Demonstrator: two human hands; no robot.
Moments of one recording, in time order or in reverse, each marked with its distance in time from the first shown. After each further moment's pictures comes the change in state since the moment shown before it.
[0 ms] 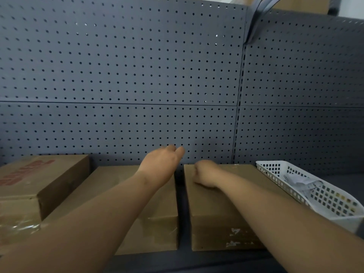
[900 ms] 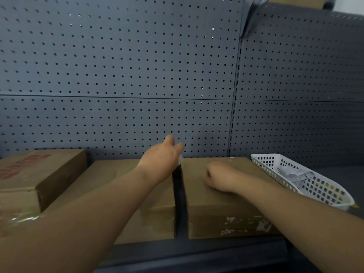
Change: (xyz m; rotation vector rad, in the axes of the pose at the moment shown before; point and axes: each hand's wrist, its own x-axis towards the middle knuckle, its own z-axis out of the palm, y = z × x) left_hand -0.009 0.012 -0.013 -0.068 -0.065 -0.030; right_hand -0.058 0.024 -0.002 -0.049 0.038 -0.083
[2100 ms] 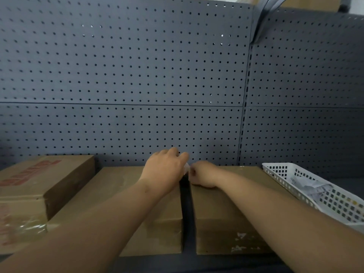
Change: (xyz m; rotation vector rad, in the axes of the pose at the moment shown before) left_hand -0.006 -0.006 0.007 0.088 0.177 0.037; right_hand 0.077 -0.029 0.006 0.054 -0.087 -0.020
